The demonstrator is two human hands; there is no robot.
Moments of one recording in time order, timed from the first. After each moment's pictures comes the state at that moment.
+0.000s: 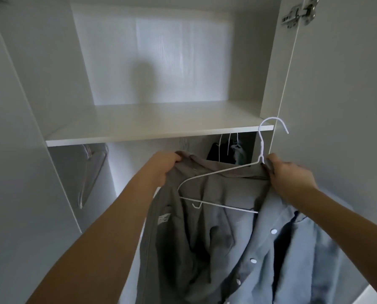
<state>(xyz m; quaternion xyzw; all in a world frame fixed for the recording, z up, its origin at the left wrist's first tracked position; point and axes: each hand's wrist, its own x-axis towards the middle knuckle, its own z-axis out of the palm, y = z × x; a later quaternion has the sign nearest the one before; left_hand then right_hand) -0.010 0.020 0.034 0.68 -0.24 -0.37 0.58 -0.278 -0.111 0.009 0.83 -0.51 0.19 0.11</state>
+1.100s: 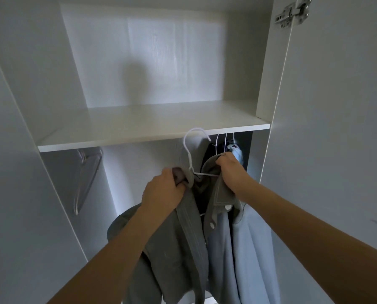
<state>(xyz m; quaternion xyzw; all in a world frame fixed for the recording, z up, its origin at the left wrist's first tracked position) -0.030 0.056 -0.012 0.82 -0.49 0.02 0.28 -0.168 -0.051 0.023 0.67 -0.45 0.33 -0.48</state>
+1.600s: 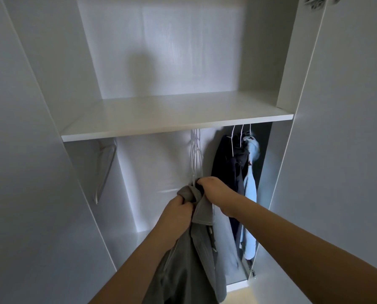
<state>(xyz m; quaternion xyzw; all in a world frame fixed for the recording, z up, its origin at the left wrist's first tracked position) -0.028 0.103 -0.059 0.72 -0.36 -0.33 0.49 -0.100 -0.007 -0.035 0.70 -0.42 0.17 -0.55</state>
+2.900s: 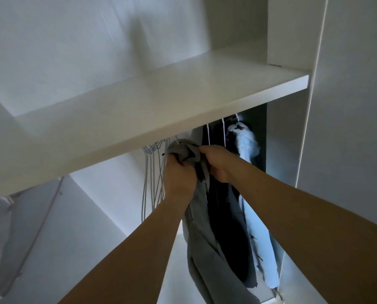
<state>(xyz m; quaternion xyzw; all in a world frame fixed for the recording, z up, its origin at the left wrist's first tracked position) 0.011 -0.282 -0.112 0.80 -0.34 -0.07 0.49 -0.057 -0.368 -0.104 0.49 -0.35 0.23 -0.76</state>
